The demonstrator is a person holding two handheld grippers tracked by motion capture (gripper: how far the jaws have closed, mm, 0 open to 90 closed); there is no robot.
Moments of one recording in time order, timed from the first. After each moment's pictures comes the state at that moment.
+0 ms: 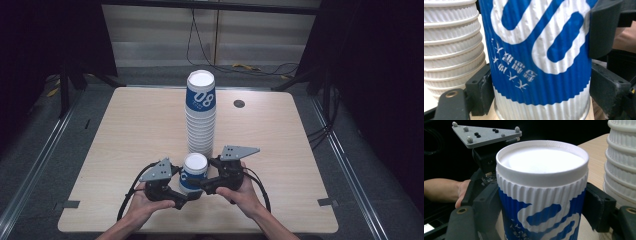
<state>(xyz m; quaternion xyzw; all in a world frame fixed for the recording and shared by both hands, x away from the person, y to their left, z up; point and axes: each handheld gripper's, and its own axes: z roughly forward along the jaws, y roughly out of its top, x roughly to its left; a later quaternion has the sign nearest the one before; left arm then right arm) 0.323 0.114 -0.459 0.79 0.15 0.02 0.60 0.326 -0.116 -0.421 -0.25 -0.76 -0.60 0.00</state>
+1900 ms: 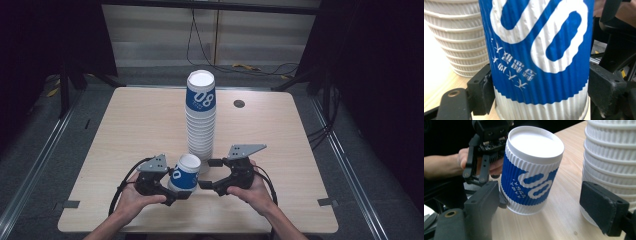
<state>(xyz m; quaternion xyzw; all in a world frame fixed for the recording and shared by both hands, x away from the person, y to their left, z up) 0.336 0.134 -0.453 0.84 0.18 -0.03 0.51 0.329 -0.141 -0.416 -0.25 -0.81 -0.53 0.00</state>
